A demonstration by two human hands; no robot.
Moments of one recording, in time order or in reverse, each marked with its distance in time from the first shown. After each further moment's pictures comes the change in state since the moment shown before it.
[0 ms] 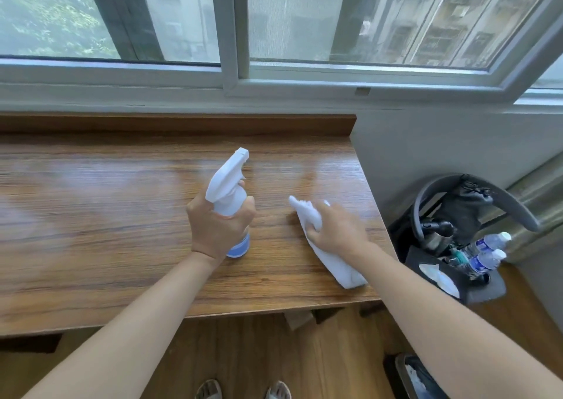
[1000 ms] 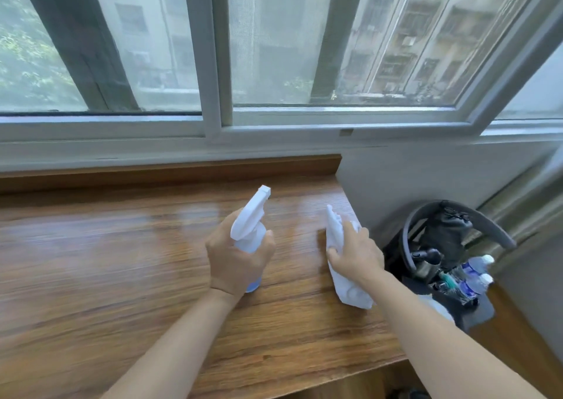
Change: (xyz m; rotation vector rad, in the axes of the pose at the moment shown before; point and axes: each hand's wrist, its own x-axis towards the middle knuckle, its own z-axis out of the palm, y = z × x) left_hand 0.053 -0.023 0.051 -0.041 -0.044 0.058; right_hand 0.054 0.033 -0.018 0.042 0.083 0.358
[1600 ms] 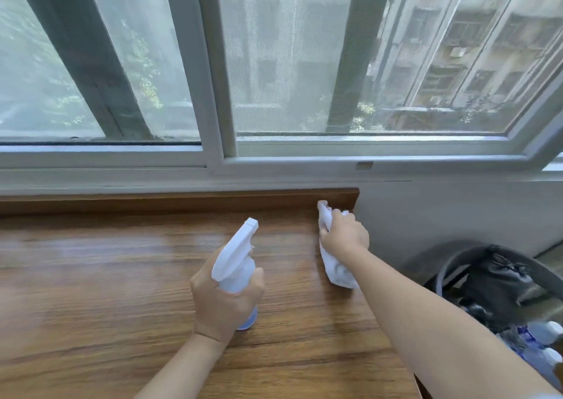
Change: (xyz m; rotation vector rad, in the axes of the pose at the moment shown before) left_hand 0.019 -0.014 0.041 0.024 0.085 -0.058; right_hand 0.170 -0.039 -0.010 -0.038 0.044 -0.097
